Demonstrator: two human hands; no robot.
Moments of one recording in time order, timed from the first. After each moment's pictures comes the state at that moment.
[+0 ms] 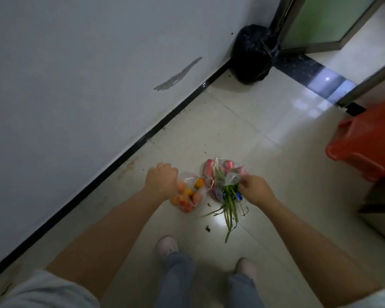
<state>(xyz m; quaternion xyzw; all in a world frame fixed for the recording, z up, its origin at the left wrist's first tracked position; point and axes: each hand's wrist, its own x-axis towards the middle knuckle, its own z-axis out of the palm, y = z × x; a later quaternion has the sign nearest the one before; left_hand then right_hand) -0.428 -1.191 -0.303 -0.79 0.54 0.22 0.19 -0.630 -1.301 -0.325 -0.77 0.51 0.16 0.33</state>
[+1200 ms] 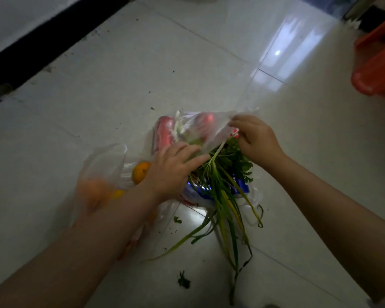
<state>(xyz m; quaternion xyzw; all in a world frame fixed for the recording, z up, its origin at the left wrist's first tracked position) -0.501 -1.330 -0.897 -0.60 0.79 -0.01 -0.14 -0.672 -1.437 -0.851 -0.86 0.47 -0.14 0.17</state>
